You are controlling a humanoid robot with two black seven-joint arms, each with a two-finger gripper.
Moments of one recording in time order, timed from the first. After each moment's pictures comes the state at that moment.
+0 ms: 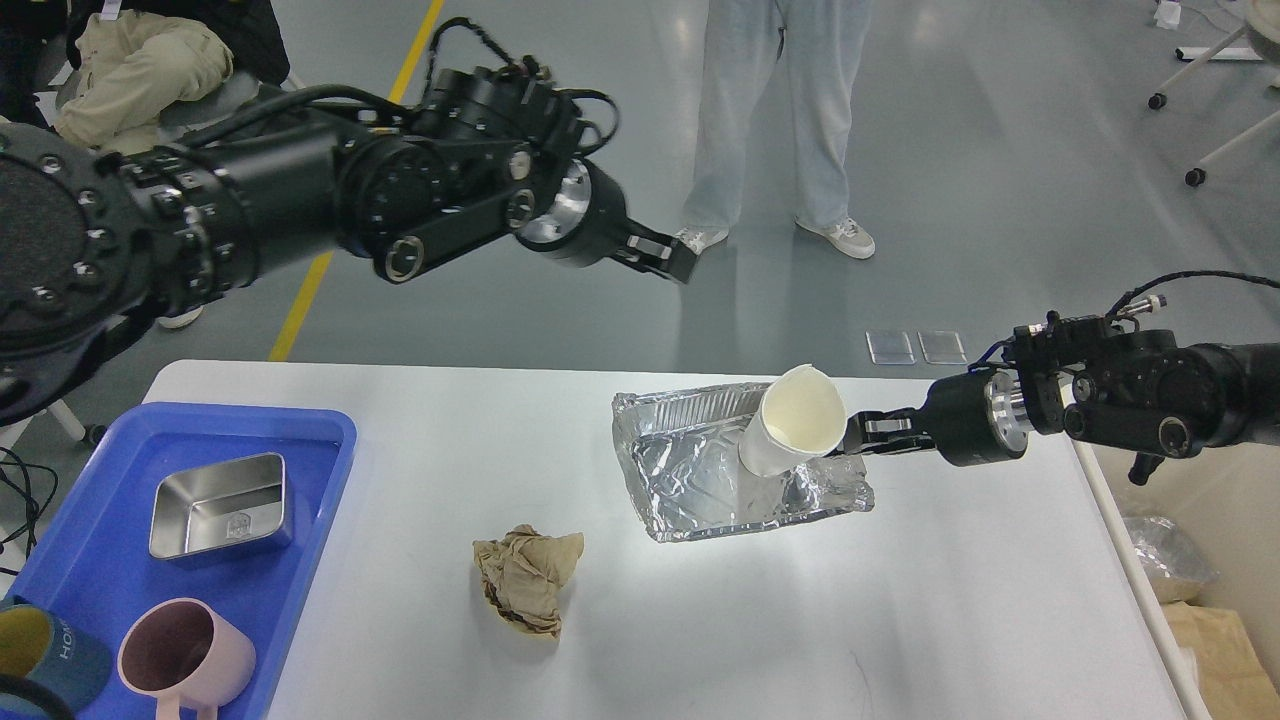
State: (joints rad) left arm -1.69 0.04 0.55 -0.68 0.73 -0.57 -0.11; right arm 1.43 -0.44 -0.90 1.07 -0.54 0.24 0.66
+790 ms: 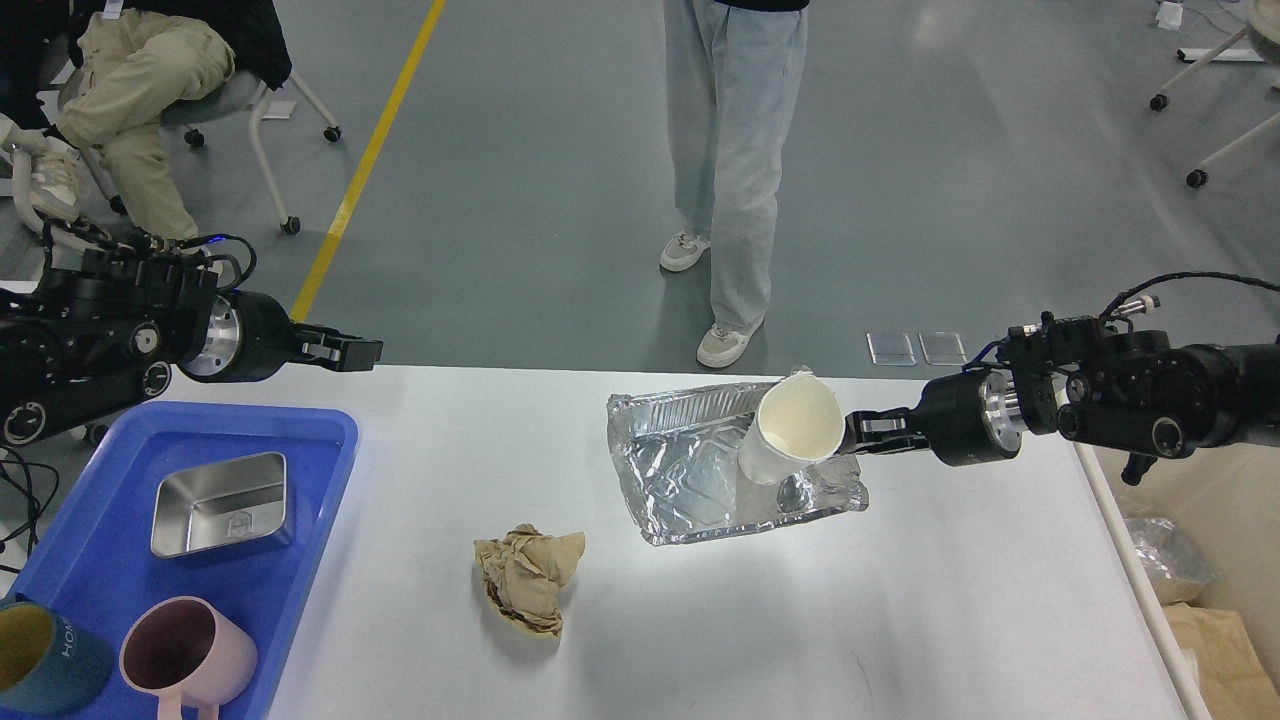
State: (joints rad) left arm -1.42 0.63 0.53 -1.04 1.07 -0.22 -0.13; right arm 1.43 -0.43 -0.88 1.07 -0.54 0.24 0.66
